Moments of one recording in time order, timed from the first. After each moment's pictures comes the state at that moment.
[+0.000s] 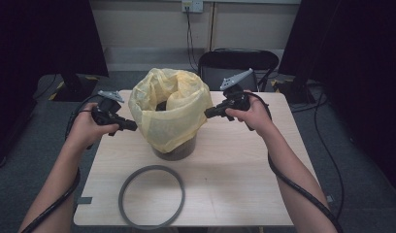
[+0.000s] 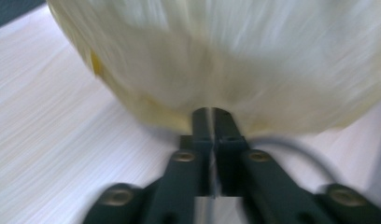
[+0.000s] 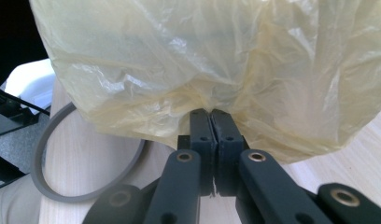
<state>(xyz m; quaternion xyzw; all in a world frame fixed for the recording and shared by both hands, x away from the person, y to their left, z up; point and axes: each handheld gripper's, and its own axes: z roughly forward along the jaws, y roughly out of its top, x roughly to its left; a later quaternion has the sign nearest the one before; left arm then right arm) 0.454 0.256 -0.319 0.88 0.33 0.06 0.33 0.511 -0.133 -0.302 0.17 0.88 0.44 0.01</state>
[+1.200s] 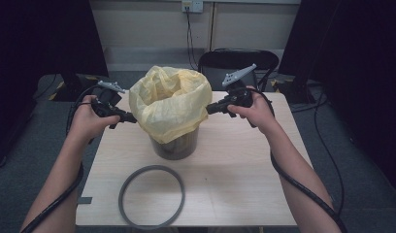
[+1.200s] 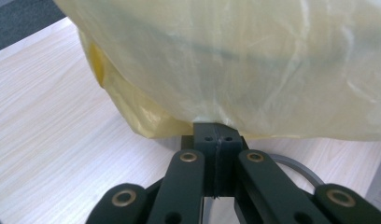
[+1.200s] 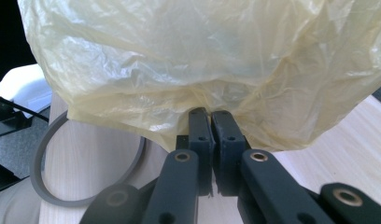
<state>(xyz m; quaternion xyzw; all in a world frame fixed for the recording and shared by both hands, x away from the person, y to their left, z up) 0.452 0.252 -0.277 0.86 0.36 0.08 0.35 0.508 -0.137 -0.283 0.17 0.88 0.44 0.02</state>
